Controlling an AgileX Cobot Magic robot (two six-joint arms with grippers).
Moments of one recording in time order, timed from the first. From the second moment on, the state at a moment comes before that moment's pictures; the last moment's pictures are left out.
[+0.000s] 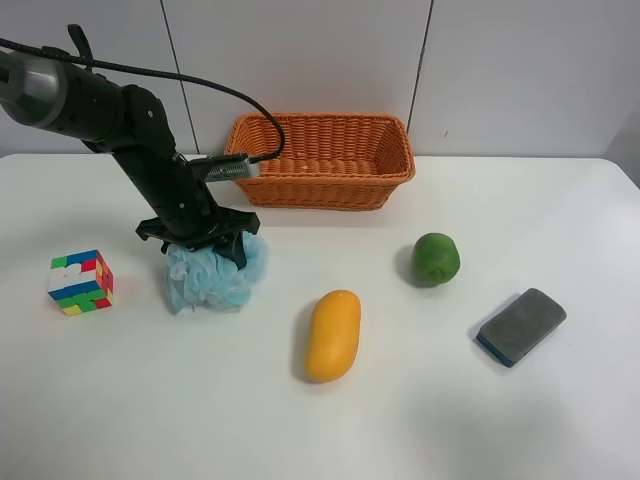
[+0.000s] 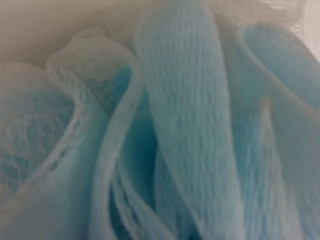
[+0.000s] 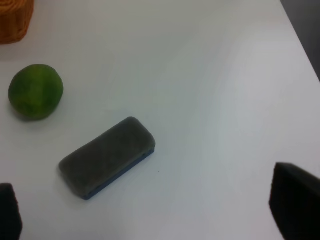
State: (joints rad) left arm -0.34 2.06 -1.26 -0.33 0.68 0.06; right arm -0.03 -0.01 -0.48 -0.02 1.05 0.04
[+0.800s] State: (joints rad) left arm -0.34 1.77 -1.46 -0.23 0.93 0.04; right arm -0.03 -0.01 -0.48 -0.02 1.05 0.04
